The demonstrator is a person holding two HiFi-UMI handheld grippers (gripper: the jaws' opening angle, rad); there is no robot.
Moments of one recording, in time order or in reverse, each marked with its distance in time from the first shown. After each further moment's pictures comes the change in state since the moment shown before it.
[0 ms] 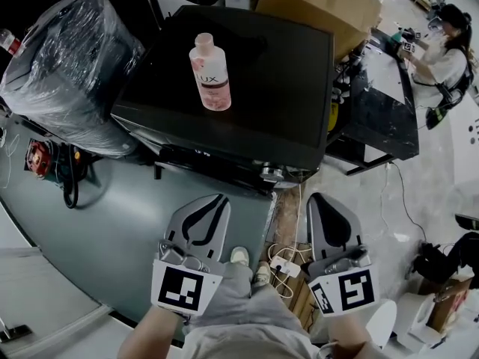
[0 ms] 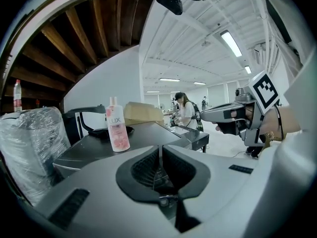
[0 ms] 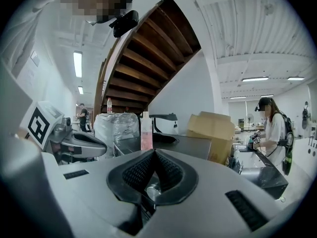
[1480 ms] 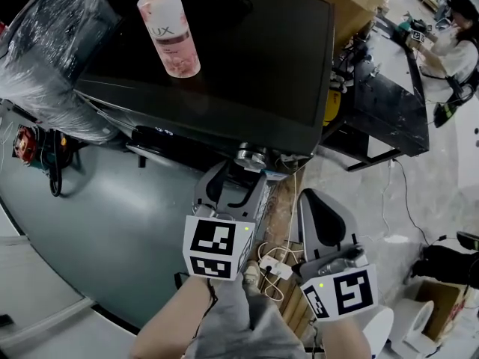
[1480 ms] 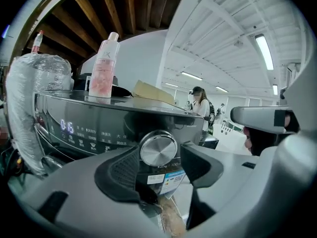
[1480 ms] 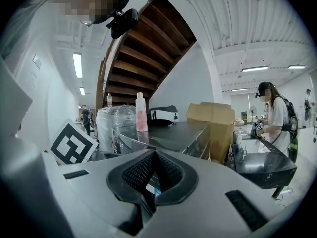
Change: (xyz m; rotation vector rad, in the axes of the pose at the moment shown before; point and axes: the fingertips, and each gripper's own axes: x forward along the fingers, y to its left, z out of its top) left arm 0.143 -0.060 -0.120 -0.351 0.097 0.105; right arm 0.008 -0.040 -0.104 0.043 0.028 0.046
